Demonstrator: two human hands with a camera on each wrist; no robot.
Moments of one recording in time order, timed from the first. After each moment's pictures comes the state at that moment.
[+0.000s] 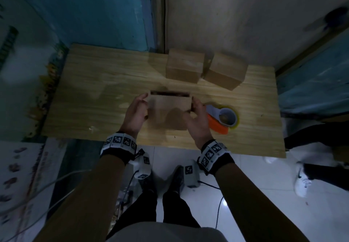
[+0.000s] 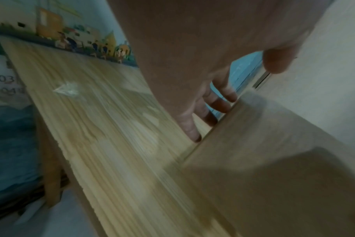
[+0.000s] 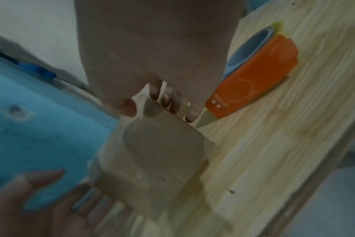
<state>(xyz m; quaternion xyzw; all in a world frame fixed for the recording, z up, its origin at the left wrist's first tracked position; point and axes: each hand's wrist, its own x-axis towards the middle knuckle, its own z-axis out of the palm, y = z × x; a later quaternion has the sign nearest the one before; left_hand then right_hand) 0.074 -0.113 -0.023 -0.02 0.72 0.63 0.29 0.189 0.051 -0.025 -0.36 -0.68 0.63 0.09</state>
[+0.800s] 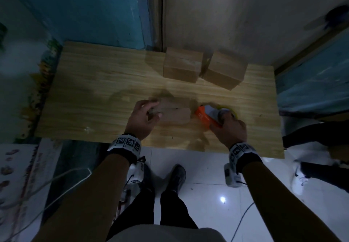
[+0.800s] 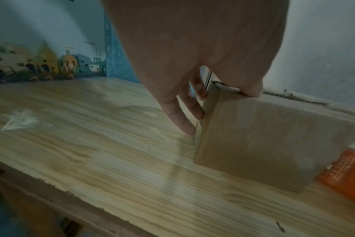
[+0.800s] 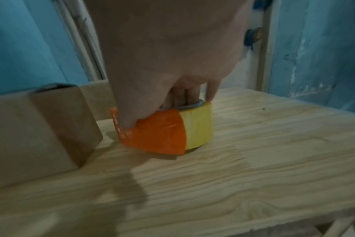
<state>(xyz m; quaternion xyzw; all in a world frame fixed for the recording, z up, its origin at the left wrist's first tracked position) 0.080 -0.107 -0.055 0.23 0.86 0.42 0.18 0.251 0.155 -0.053 -0.38 -0.90 0.16 -0.11</state>
